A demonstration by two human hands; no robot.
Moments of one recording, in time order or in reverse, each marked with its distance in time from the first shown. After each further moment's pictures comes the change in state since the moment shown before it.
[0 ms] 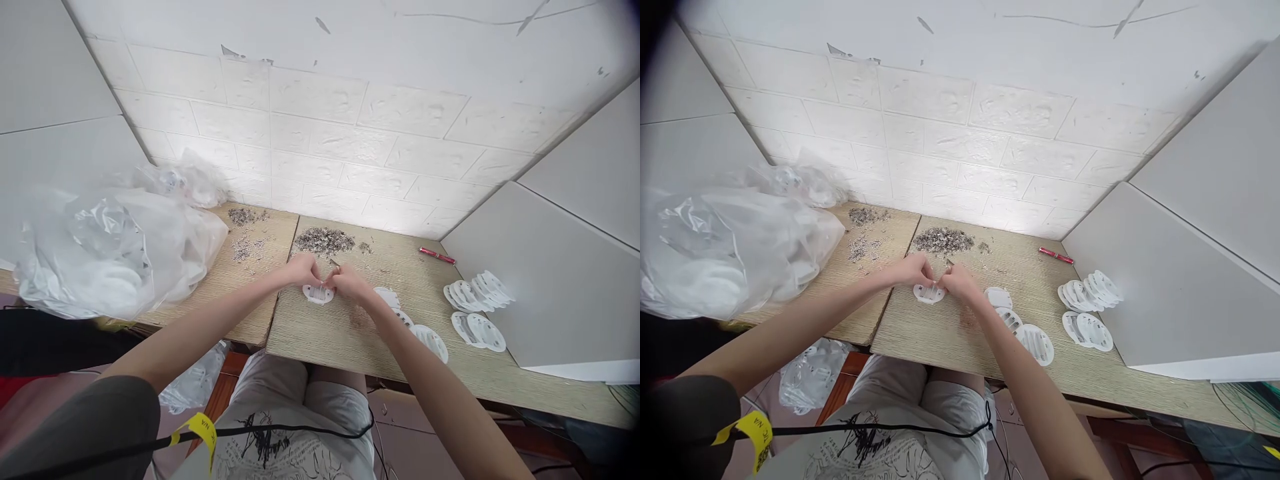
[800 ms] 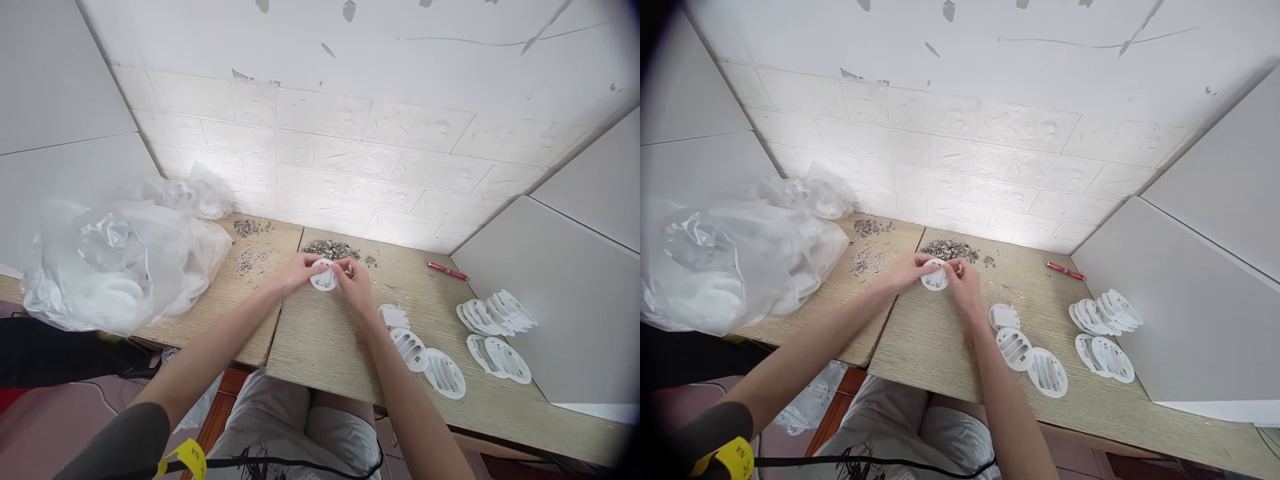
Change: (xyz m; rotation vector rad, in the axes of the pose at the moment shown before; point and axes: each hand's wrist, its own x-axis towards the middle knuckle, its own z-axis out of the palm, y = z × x) left_hand 0.014 -0.017 -0.002 -0.759 0.226 0.198; right_hand 0.020 0.007 0.006 0.341 0.419 -0.450
